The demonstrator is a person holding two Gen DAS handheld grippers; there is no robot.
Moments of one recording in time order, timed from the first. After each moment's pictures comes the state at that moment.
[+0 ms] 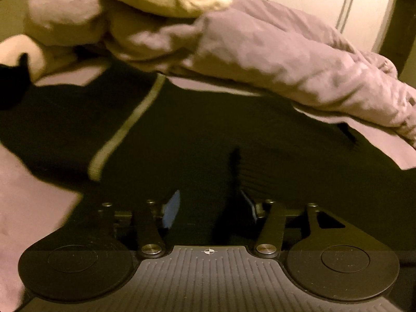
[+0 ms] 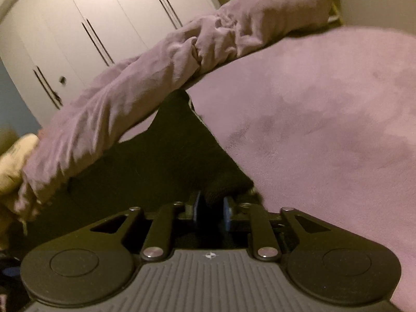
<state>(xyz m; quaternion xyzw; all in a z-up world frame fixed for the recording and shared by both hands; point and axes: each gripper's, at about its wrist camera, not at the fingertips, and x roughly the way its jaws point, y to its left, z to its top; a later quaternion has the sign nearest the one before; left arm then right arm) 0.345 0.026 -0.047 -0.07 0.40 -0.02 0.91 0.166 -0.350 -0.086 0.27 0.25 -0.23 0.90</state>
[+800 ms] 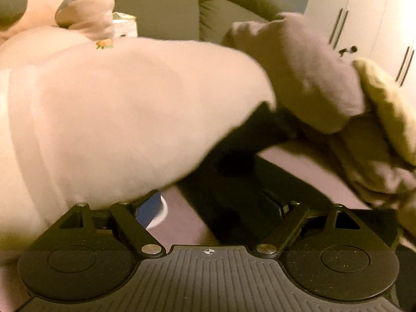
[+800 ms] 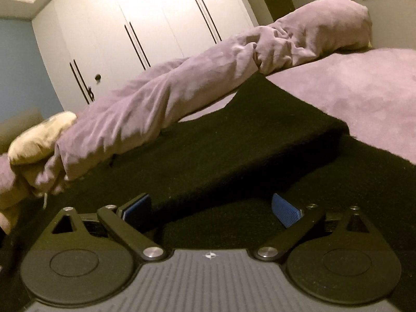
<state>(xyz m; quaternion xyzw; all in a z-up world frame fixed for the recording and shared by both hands) 0.383 0.351 -0.064 -0.20 0.28 0.22 0.91 0.186 -0.263 -0.110 0.25 0.18 -0.15 0.94</state>
